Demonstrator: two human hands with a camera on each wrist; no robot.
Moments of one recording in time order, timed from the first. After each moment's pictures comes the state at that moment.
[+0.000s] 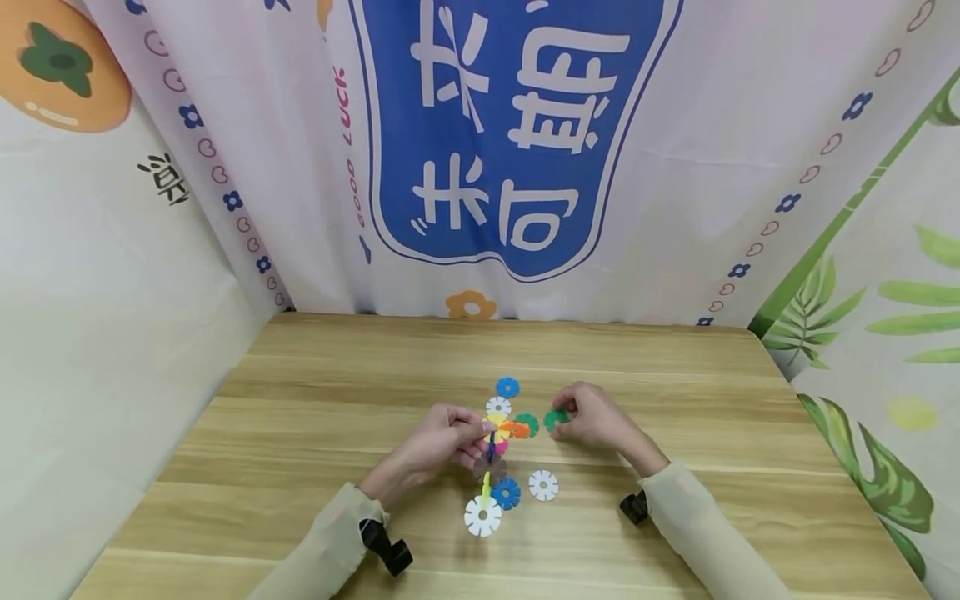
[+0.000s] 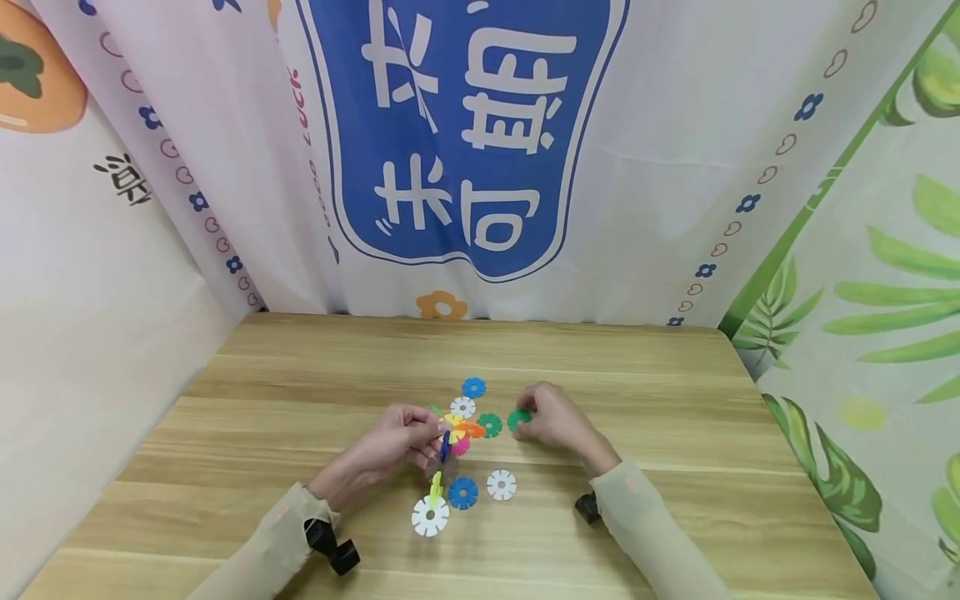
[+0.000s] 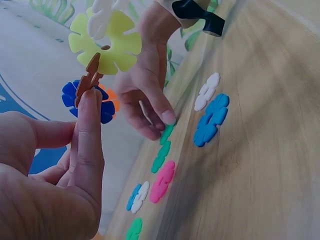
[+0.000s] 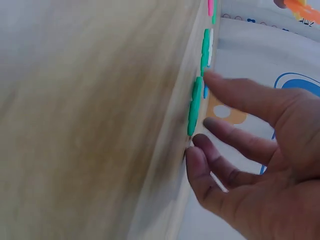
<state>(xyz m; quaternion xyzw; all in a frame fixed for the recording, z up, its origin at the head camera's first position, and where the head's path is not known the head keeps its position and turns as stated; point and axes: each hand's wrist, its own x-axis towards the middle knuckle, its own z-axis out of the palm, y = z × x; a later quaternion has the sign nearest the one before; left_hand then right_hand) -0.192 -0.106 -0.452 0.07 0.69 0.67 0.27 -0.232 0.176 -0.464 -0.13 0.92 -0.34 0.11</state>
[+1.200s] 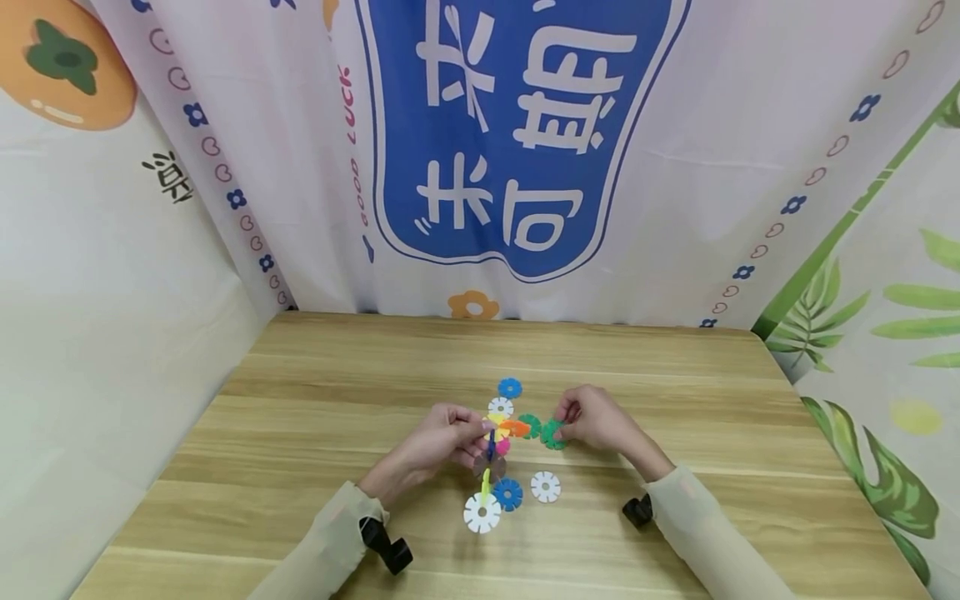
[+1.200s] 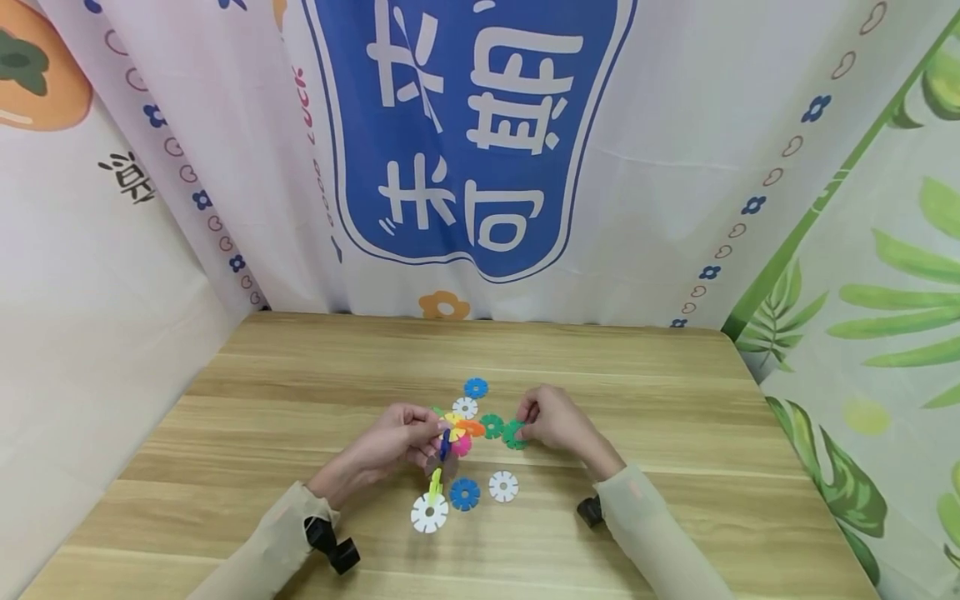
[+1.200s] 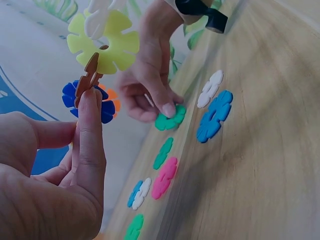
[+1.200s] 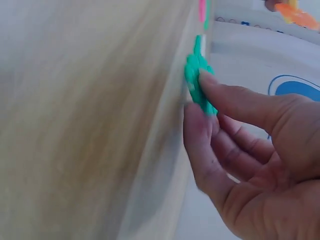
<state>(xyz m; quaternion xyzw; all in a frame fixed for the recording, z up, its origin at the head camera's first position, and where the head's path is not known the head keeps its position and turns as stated) -0.195 -0.111 -0.455 0.06 0.68 0.68 0.28 -0.230 0.178 -0.463 -0.14 0.90 -0.39 0.13</state>
